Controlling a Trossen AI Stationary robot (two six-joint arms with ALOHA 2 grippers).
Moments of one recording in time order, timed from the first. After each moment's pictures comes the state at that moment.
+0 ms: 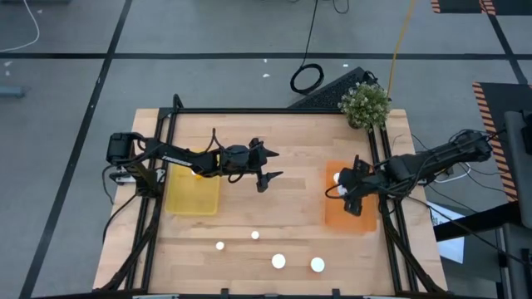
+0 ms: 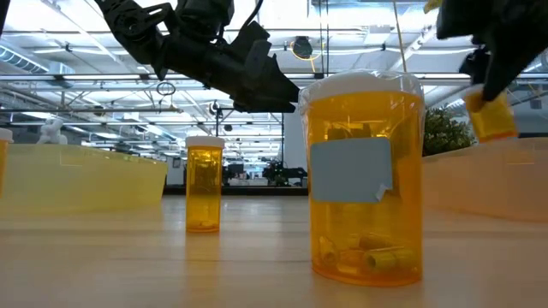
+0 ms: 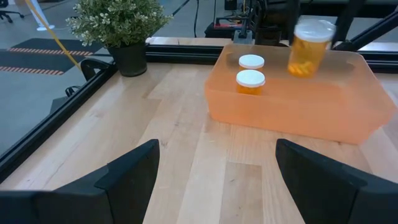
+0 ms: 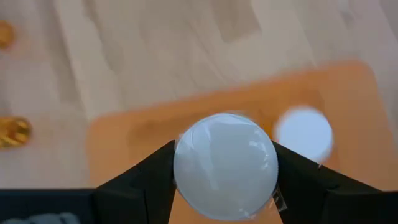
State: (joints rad) left arm 0.08 1.69 0.85 0.53 -0.10 0.02; right arm 0.32 0.99 0.81 -1.00 0.19 0.63
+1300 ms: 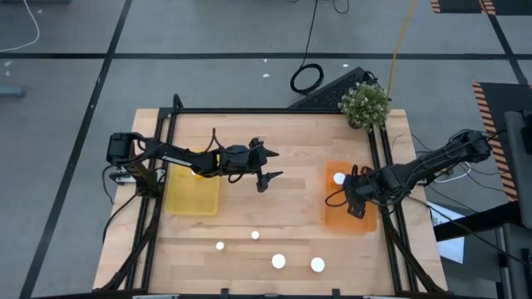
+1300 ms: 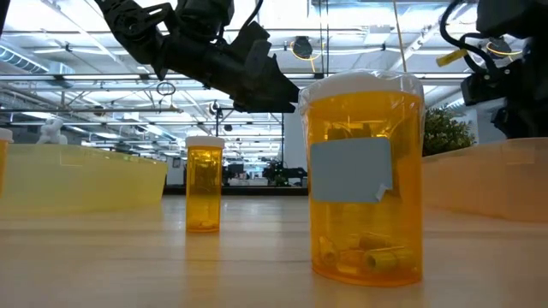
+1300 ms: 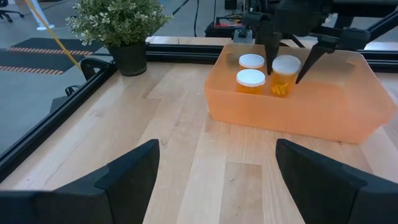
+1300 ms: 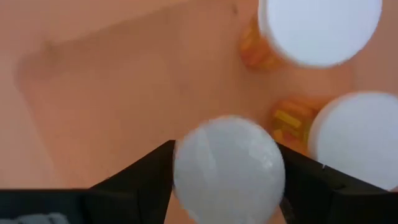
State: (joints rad) left arm 0.08 1.69 0.85 0.52 -0.10 0.02; right arm 0.34 0.98 0.52 -0.97 0.15 0.76
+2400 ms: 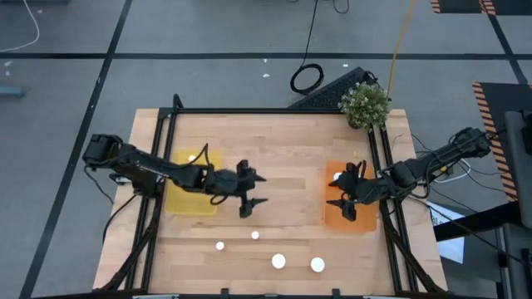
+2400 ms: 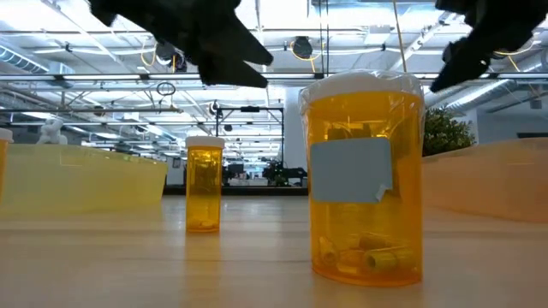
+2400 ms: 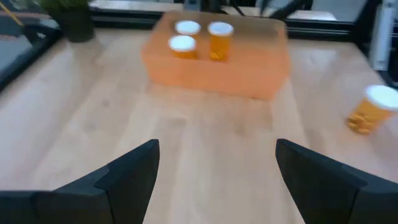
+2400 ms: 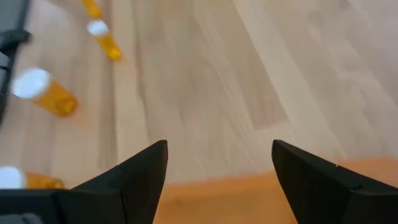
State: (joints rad) left arm -0.16 1.48 0.85 0.15 -0.20 -0.13; right arm 0.43 0.87 0.65 -0.60 0.37 0.55
